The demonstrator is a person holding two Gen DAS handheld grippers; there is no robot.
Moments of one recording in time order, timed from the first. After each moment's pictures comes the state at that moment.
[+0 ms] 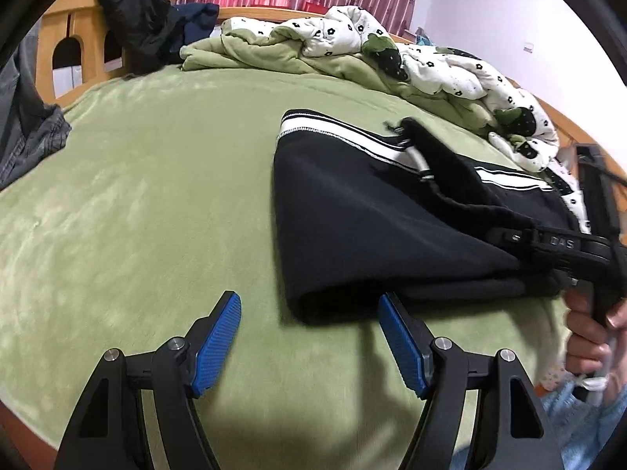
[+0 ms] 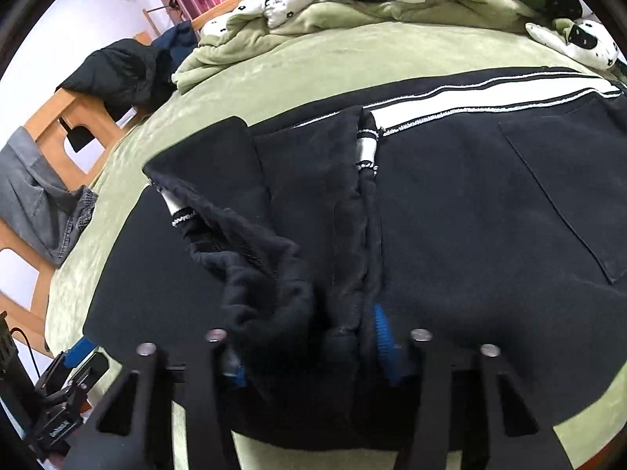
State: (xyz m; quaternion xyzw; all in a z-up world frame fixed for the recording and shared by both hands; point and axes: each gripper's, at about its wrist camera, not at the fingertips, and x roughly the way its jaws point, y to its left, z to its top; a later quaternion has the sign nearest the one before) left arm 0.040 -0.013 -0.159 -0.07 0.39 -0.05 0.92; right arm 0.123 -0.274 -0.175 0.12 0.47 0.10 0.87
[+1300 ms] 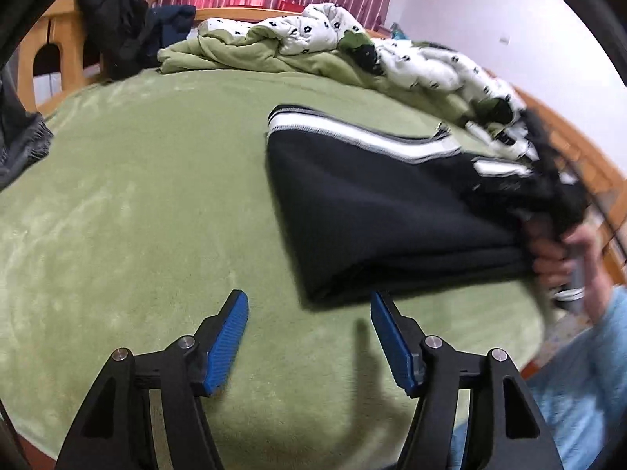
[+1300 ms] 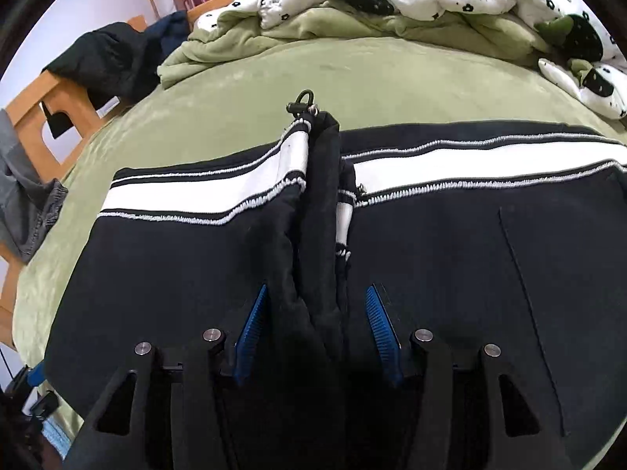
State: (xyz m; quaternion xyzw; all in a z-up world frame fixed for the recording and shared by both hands) left arm 0.025 -0.003 -0.163 -0.06 0.39 -0.10 0.91; right arm 0.188 -0.292 -0.174 0.05 0.46 0.09 0.88
